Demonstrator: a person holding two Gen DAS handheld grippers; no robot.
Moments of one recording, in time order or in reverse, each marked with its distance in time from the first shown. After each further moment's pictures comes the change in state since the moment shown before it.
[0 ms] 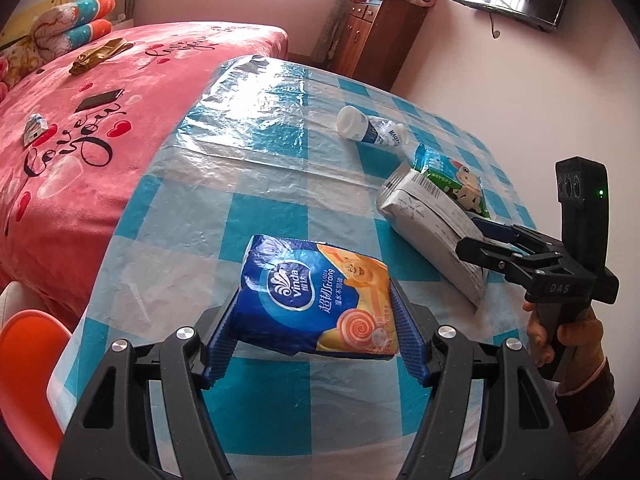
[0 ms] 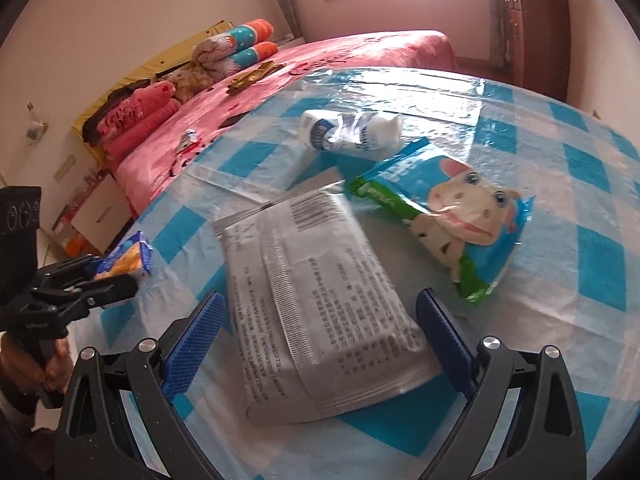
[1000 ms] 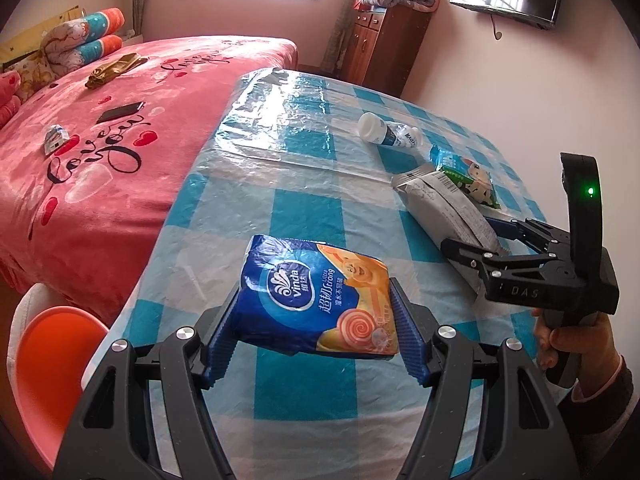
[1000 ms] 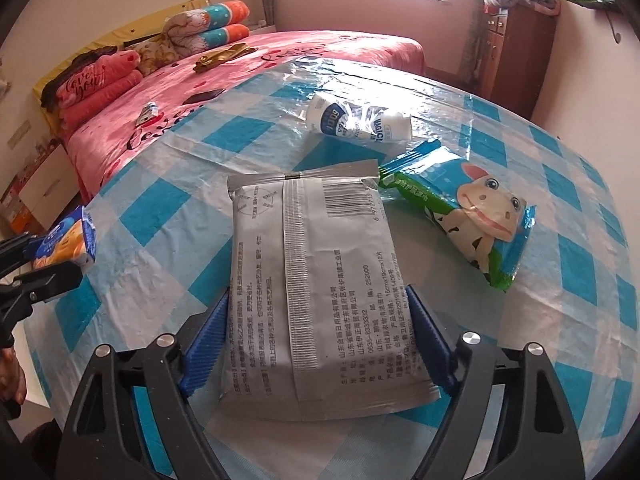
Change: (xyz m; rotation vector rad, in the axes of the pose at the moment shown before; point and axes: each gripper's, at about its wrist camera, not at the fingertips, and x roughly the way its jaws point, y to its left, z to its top) left arm -0.026 0.015 -0.017 0.033 -0.045 0.064; right arm 0.027 0.054 -0.007 -0.063 0.015 -0.259
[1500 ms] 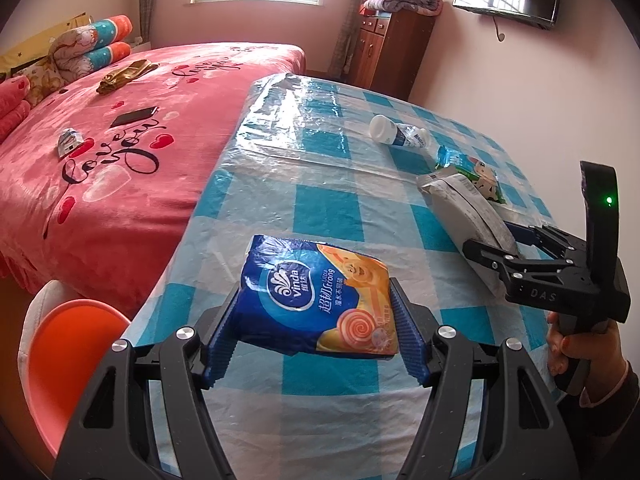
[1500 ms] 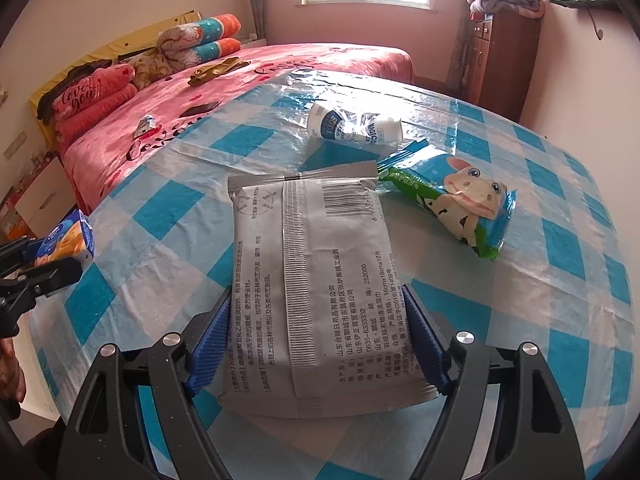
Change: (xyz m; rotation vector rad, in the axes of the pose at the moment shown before) left arm -0.015 0.013 -0.010 0.003 -0.022 0.033; right arm -0.019 0.008 -0.016 0.023 -0.050 -0.021
